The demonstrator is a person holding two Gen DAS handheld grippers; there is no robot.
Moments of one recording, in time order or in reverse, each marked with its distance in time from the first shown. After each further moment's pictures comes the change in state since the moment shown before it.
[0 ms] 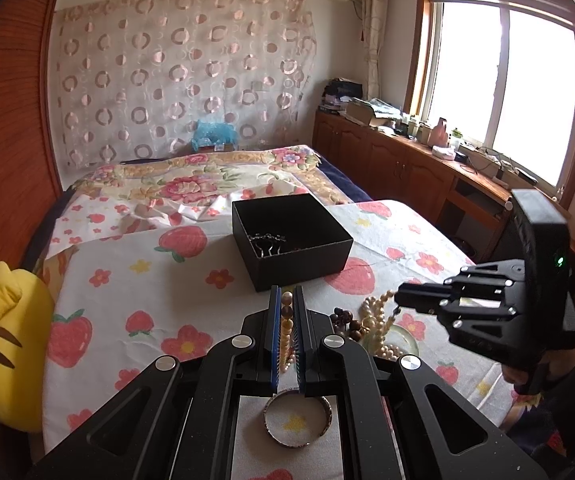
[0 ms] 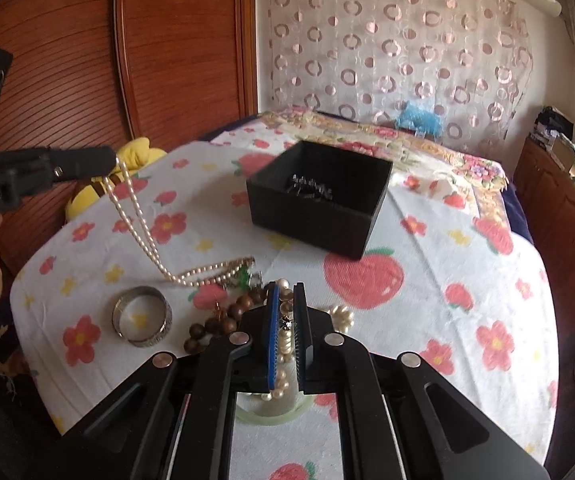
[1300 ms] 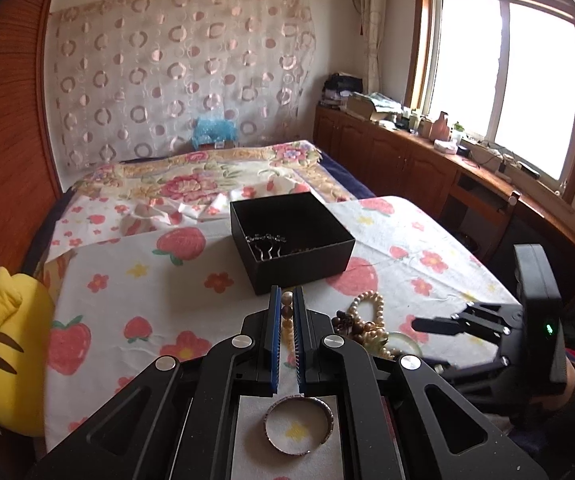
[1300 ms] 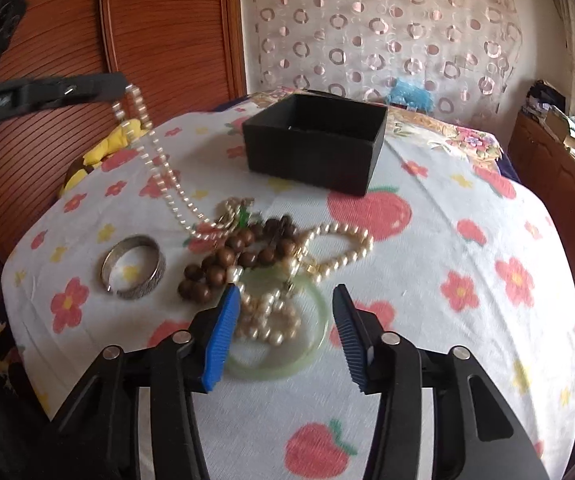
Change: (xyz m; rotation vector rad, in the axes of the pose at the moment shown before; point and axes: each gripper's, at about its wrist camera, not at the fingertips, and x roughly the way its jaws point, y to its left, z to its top) left arm 0.008 -0.005 0.006 0.013 0.019 0.005; right arm 0.021 0.002 -0.046 0.072 0.067 -0.007
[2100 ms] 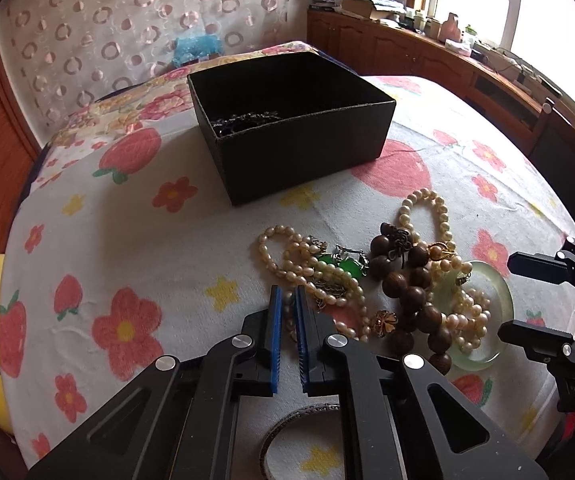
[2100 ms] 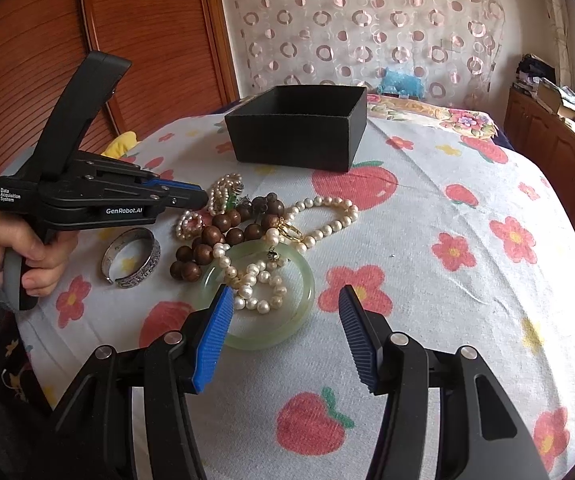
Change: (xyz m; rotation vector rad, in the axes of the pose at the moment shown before) left arm 0.126 -0.004 -0.036 0.097 0.360 0.027; right arm -0.008 -0.012 -0.026 0.085 -0.008 0.027
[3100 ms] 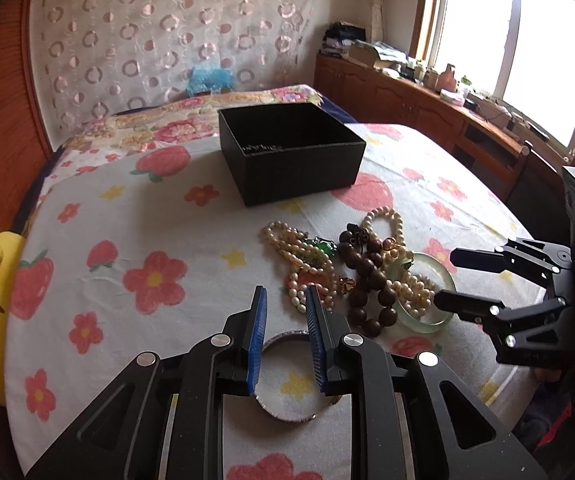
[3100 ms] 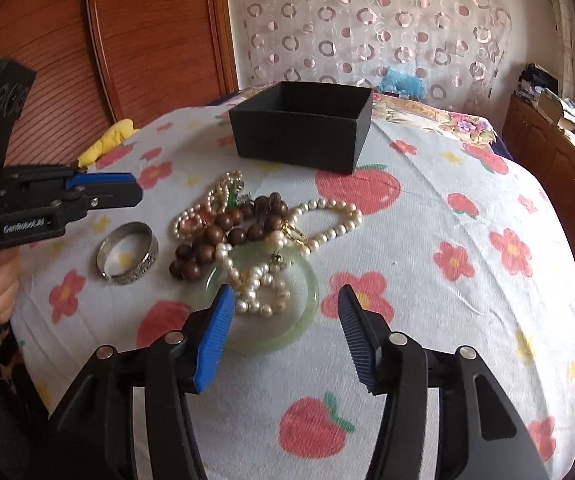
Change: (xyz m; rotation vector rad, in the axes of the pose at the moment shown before) left arm -0.058 0.005 -0.042 -0.091 -0.159 -0.042; right arm 0.006 0.010 0.004 -0.048 0.028 -0.041
